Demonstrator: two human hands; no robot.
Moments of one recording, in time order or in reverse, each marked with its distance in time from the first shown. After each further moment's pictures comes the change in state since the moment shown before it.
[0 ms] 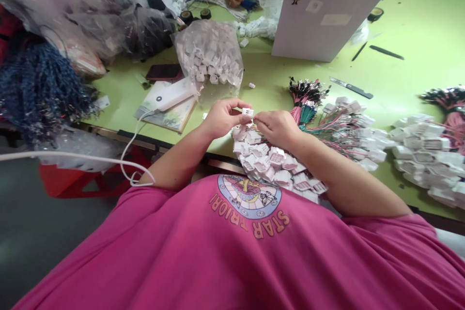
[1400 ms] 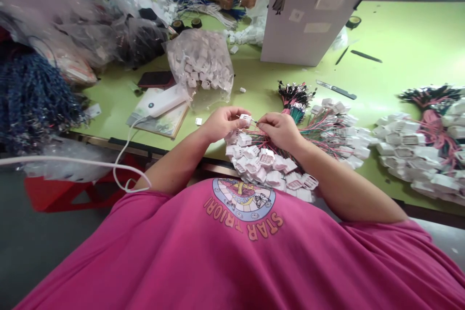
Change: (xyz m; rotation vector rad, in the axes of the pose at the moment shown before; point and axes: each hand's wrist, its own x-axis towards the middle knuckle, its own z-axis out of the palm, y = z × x) left_hand 0.006 -0.001 0.011 0.008 -0.160 -0.080; right_hand -0.019 0.025 0.005 0.519 0.216 0.182
